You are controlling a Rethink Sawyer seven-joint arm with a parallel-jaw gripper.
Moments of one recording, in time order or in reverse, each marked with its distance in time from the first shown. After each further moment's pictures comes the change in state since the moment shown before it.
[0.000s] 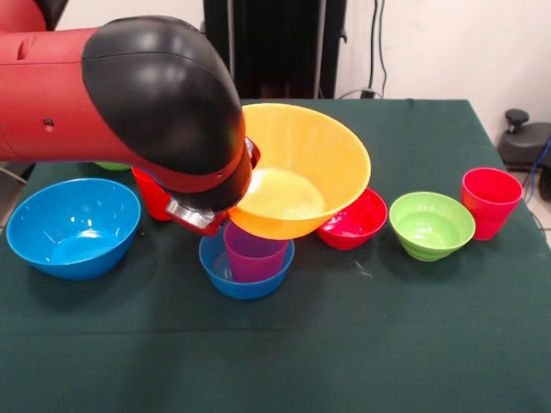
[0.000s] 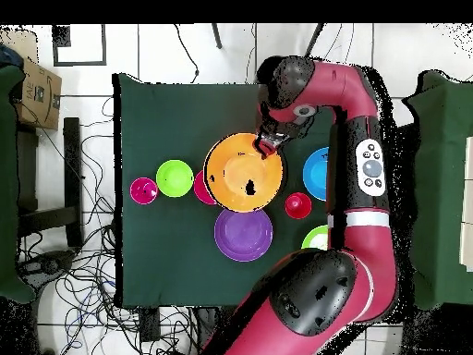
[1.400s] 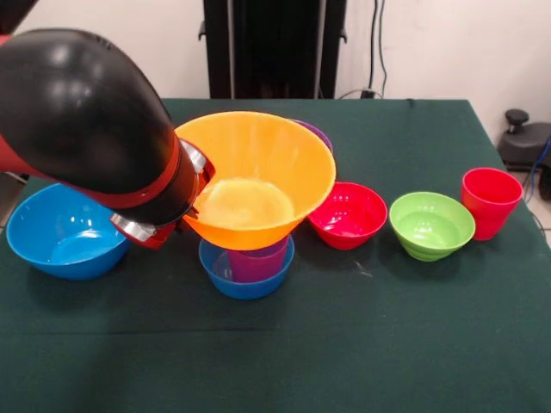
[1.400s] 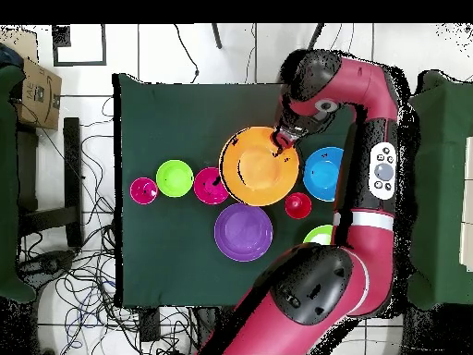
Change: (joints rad) arm -0.006 0.063 -0.008 -0.170 -0.016 0.075 0.000
